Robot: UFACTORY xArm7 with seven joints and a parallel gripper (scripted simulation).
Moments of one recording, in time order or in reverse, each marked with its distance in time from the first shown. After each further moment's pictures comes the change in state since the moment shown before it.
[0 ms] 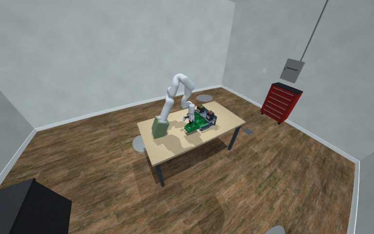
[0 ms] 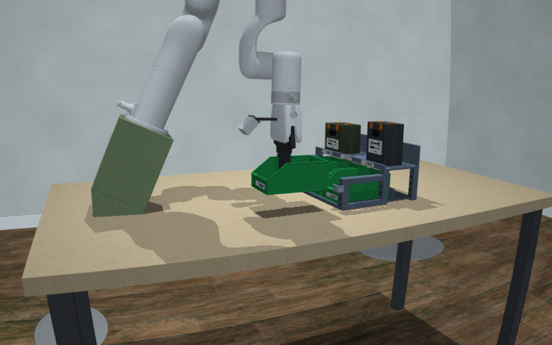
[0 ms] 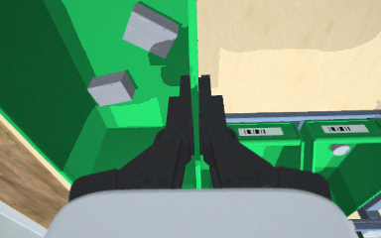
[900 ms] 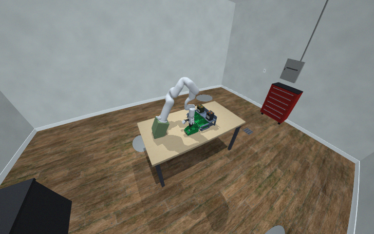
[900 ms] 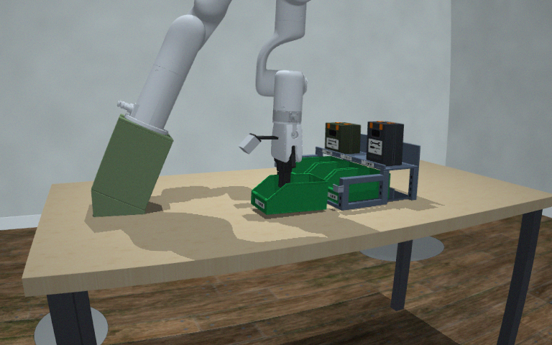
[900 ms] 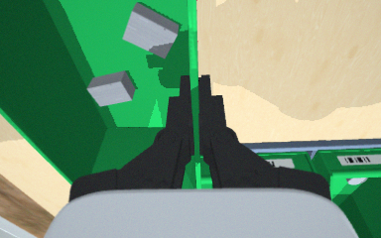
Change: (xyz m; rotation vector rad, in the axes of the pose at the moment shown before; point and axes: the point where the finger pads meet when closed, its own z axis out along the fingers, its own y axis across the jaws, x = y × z) arm -0.001 0.000 0.049 -0.017 0.019 0.001
